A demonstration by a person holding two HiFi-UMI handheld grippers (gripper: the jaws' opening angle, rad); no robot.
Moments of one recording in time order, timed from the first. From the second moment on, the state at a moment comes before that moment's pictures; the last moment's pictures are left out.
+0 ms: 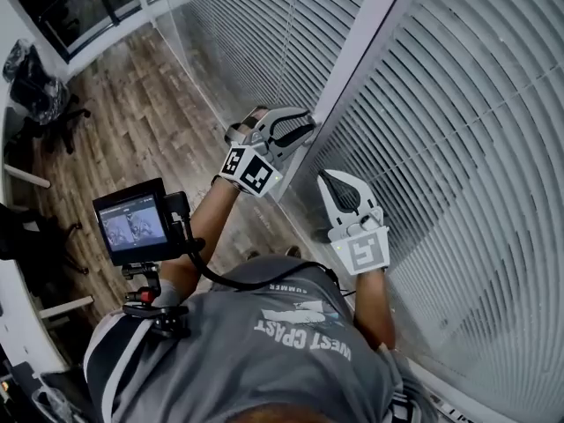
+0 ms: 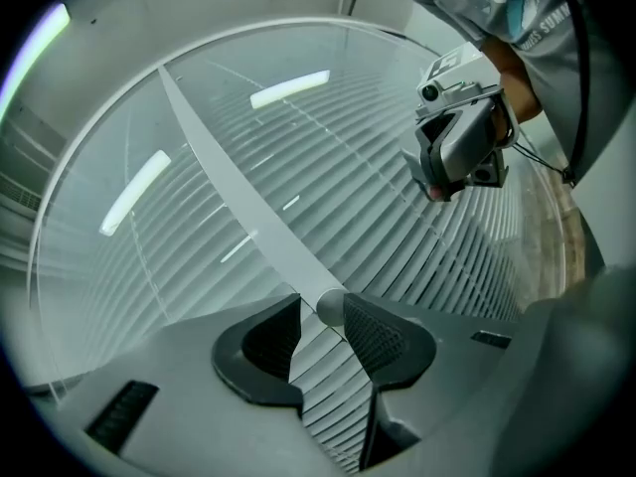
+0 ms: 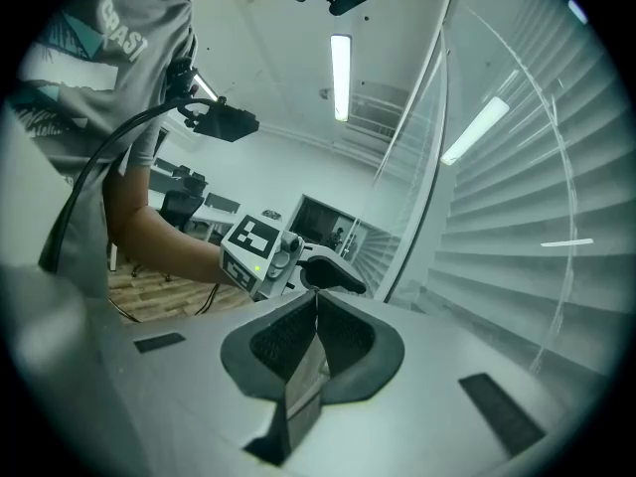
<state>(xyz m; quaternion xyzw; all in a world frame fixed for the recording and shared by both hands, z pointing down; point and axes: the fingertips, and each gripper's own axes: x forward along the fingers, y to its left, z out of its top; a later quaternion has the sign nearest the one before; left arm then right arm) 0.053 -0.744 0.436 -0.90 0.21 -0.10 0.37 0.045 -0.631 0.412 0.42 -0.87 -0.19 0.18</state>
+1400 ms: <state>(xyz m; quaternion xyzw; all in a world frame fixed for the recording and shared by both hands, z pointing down) 0.056 -0.761 0.432 -0.95 0.19 0.18 -0.19 0.041 -0.636 0.420 0.41 -0.88 -0.18 0.19</state>
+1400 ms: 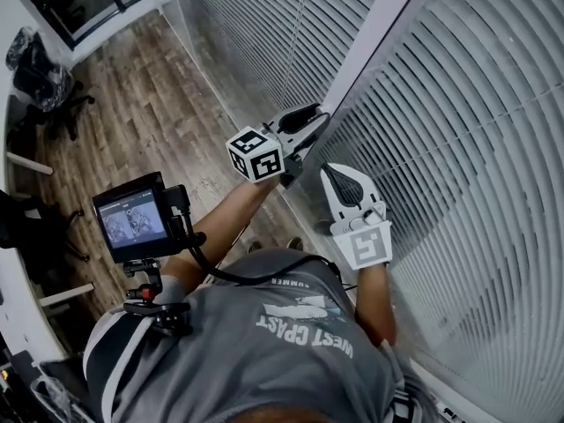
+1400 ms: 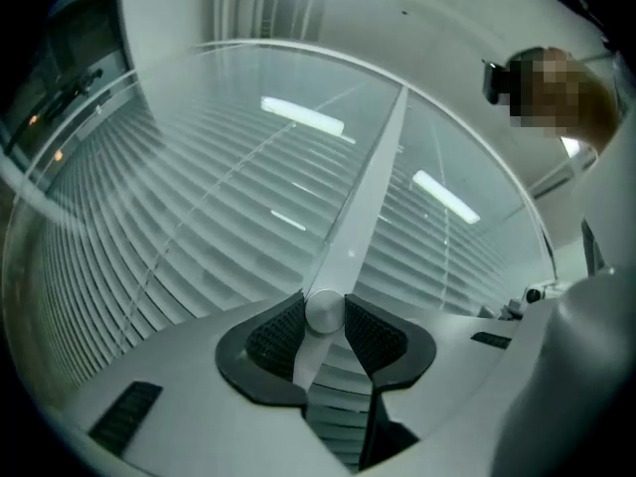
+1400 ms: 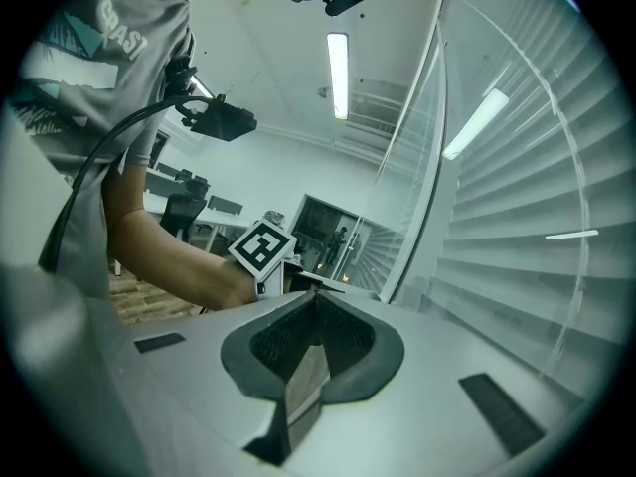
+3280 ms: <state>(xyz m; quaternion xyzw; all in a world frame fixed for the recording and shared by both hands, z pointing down) 0.058 -0.739 0.433 -0.92 0.27 -0.09 0.25 0.039 -0.632 0.432 0.39 -0.88 -0.16 0.20</state>
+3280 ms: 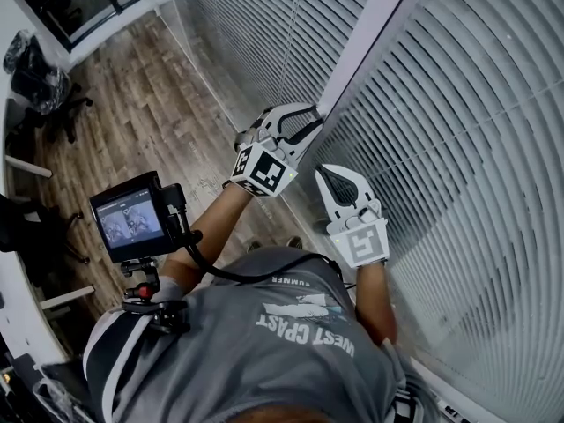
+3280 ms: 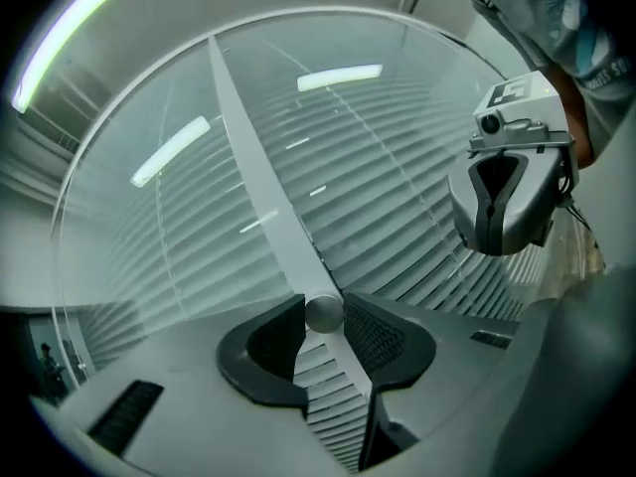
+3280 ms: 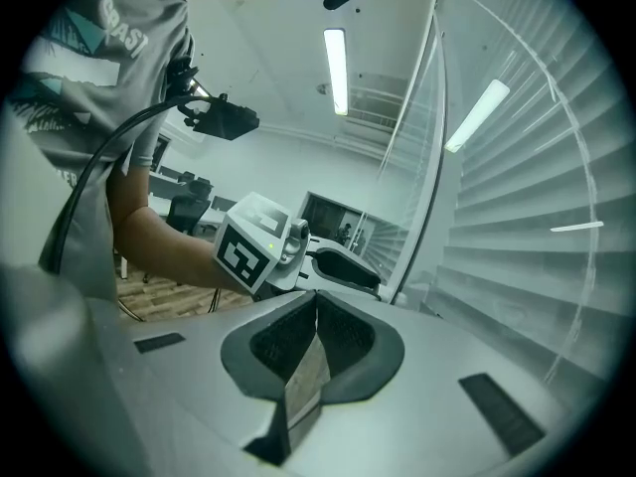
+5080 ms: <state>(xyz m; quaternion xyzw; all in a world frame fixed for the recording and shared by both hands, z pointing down) 0.054 -0.743 0.434 -0.95 0.27 -0.04 0.16 0.043 -0.636 0.449 0.40 -0.88 -0.15 0.21</state>
